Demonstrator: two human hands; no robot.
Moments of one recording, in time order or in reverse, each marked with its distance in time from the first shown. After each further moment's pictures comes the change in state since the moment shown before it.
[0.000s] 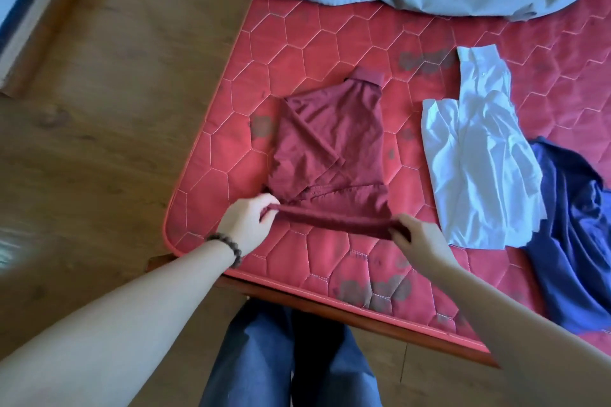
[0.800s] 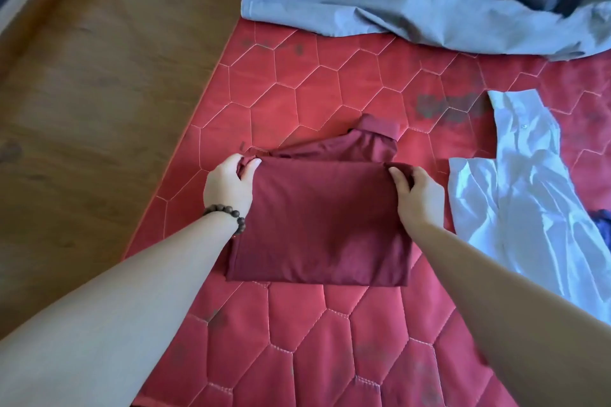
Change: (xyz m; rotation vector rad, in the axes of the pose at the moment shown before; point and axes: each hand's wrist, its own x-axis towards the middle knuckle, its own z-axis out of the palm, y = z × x) left_hand 0.237 -0.053 0.038 -0.149 0.456 -0.257; right_hand 0.267 -0.004 0.011 0.237 0.458 0.172
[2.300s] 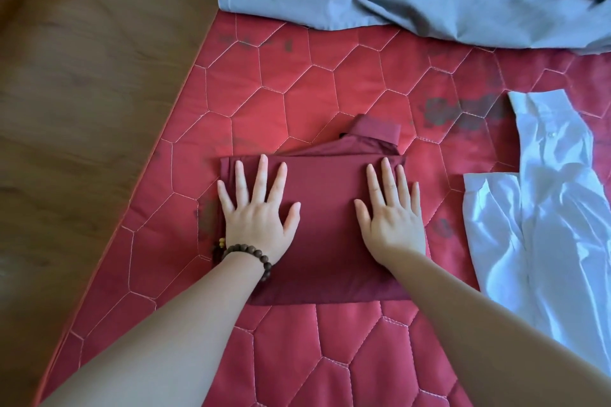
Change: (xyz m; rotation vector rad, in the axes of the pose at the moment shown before) left_hand -0.013 -0.005 0.080 0.691 -0.198 0.316; right_hand 0.006 0.015 0.054 -0.601 -0.223 -0.335
